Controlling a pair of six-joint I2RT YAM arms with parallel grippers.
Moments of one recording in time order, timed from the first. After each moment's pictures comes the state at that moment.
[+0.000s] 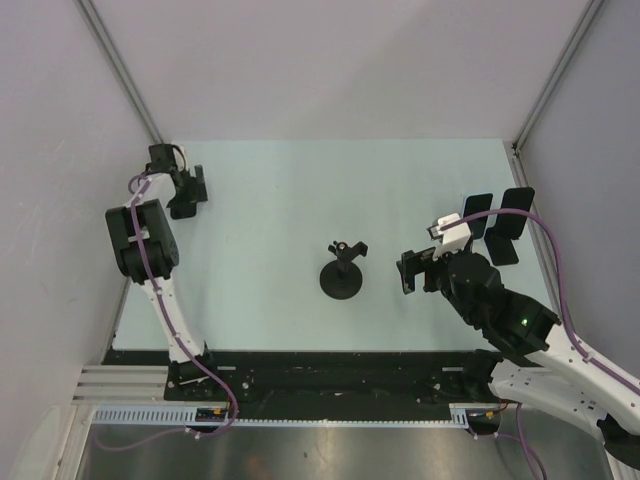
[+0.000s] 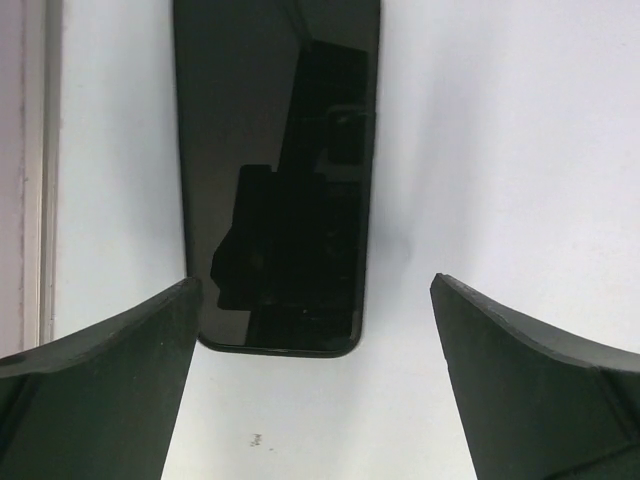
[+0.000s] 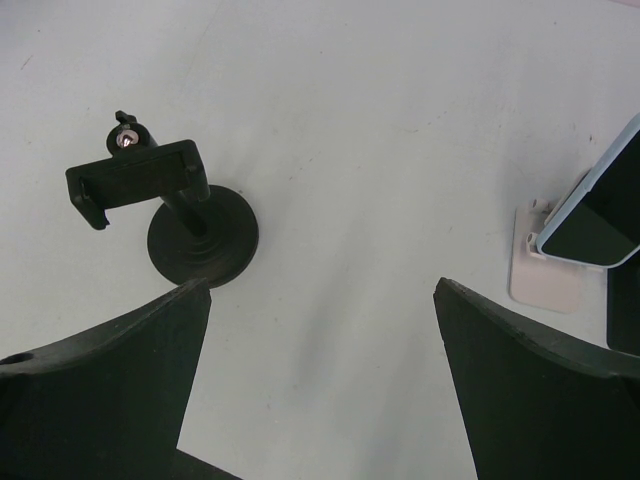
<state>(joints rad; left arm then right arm) 0.27 2.17 1.67 -0.41 0.01 0.05 0.92 0.66 0.82 -0.52 0.51 0.19</state>
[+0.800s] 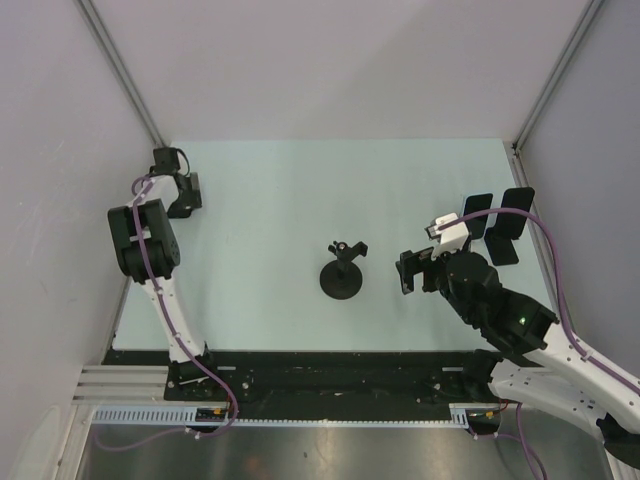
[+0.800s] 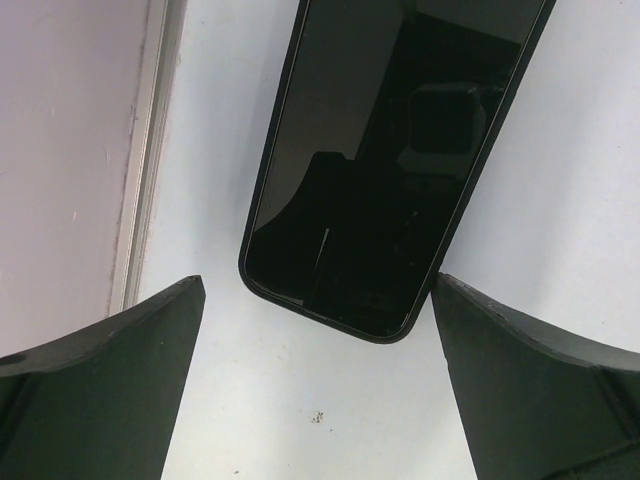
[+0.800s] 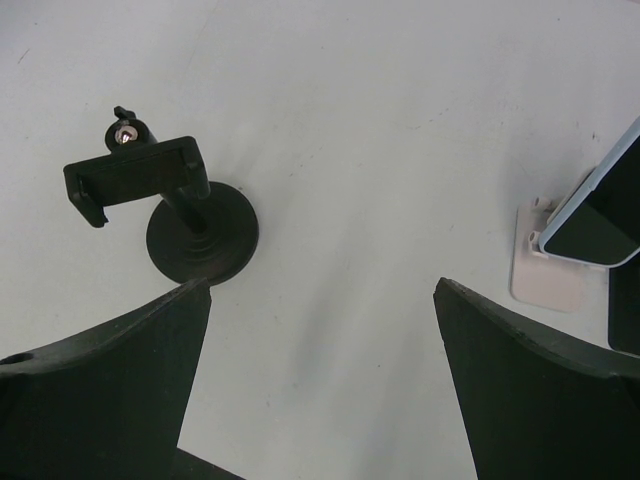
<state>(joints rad) 0.23 2.17 1.64 -0.41 -0.26 0.07 0.91 0.67 0.82 -0.52 0.51 0.19</state>
